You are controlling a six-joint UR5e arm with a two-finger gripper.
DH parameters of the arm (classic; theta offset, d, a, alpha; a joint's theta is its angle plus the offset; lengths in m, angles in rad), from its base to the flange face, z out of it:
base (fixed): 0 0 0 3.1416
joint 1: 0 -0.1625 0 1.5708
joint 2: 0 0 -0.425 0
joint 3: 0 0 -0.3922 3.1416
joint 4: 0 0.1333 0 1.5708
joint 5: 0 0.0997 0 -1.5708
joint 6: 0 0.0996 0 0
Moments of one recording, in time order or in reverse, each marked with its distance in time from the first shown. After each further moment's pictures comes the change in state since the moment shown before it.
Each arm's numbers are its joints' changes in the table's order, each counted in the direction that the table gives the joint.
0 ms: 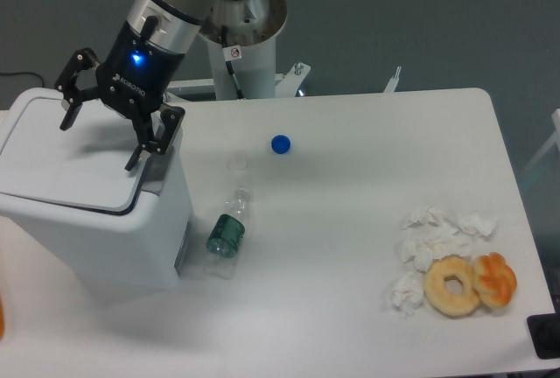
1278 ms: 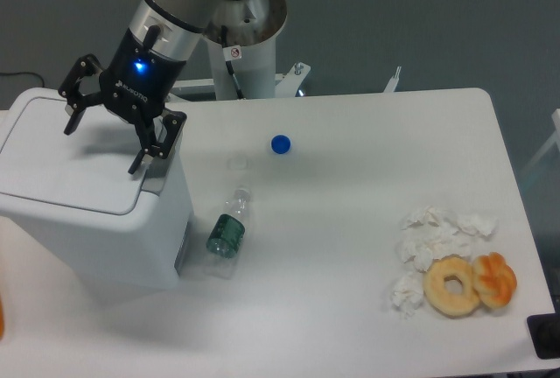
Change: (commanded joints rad) arm 0.003 0.008 0.015 -0.005 0.006 0.008
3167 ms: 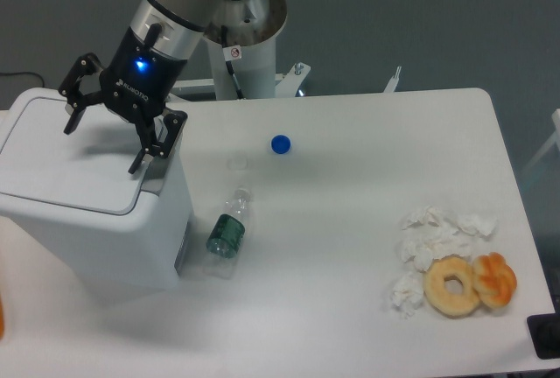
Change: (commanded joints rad) arm -0.002 0.000 -0.006 0.003 -0.005 0.000
